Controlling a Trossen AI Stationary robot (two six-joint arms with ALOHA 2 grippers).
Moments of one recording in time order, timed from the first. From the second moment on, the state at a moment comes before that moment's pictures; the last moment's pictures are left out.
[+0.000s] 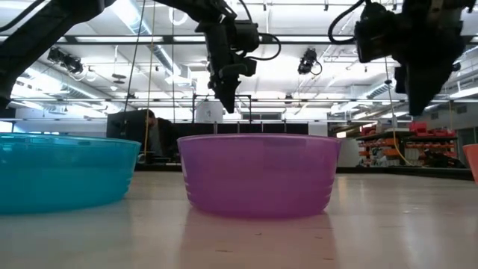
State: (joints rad) left arm 0.46 2.12 2.07 -1.19 -0.10 0.17; right arm 0.33 1.32 0.86 -0.77 -0.03 0.89
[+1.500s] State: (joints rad) left arm 0.43 2.12 2.07 -1.19 -0.10 0.14; right arm 0.66 1.46 0.86 -0.87 0.02 1.32
